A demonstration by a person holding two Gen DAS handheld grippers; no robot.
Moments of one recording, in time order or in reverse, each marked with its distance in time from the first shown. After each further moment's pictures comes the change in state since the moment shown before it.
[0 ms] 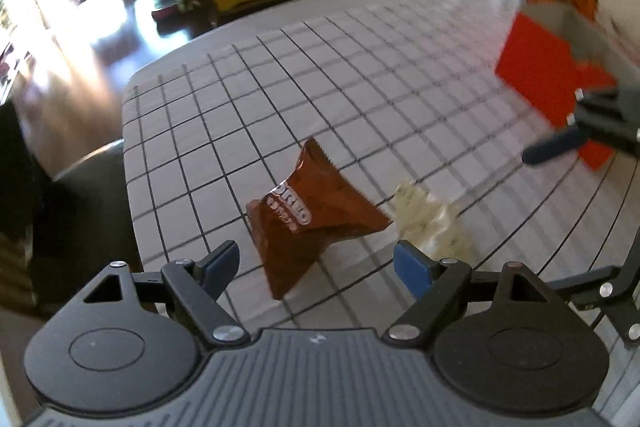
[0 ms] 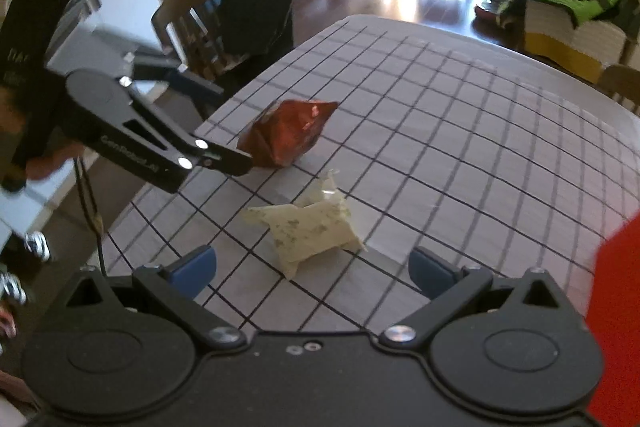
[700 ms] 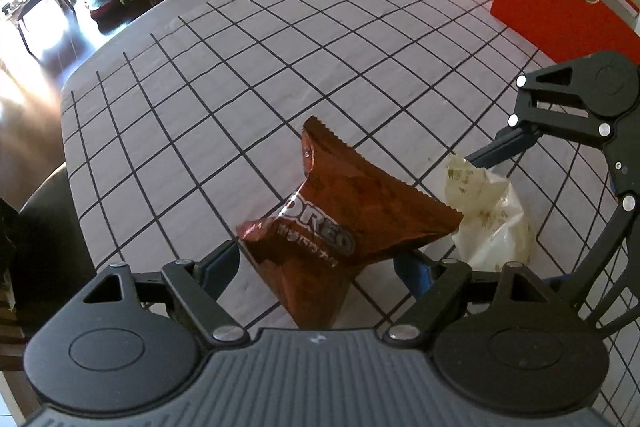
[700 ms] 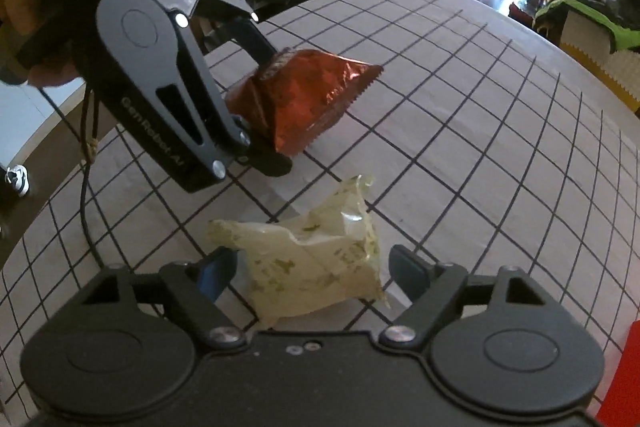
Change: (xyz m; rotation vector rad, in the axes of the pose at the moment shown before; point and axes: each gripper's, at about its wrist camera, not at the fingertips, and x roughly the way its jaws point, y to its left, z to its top) left arm 0.068 0.023 0.019 0.133 0.091 -0.097; right arm 0.086 0.005 0.021 -0.143 0.118 -0.018
